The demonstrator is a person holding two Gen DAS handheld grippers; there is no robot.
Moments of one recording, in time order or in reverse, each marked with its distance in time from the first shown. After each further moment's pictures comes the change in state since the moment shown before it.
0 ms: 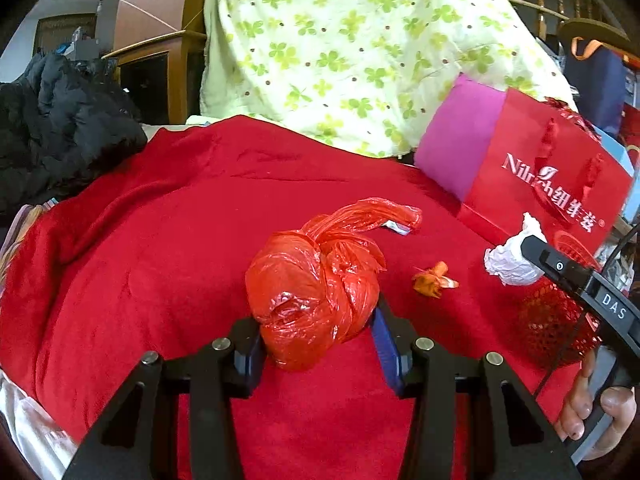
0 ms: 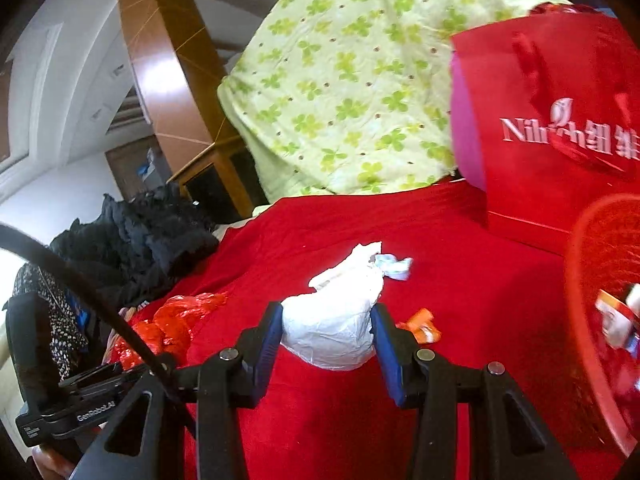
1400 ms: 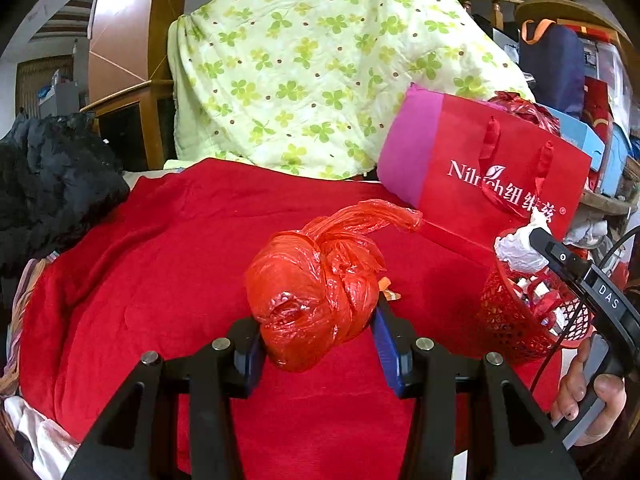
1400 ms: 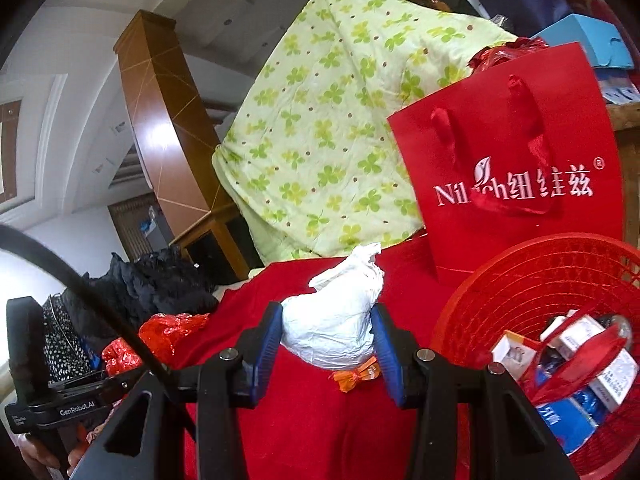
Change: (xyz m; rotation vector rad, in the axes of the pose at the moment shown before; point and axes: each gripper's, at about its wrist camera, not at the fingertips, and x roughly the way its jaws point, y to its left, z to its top) left arm -0.056 -0.075 0.016 0.123 -0.070 -0.012; right arm -0.096 -0.060 0.017 0.063 -0.217 0.008
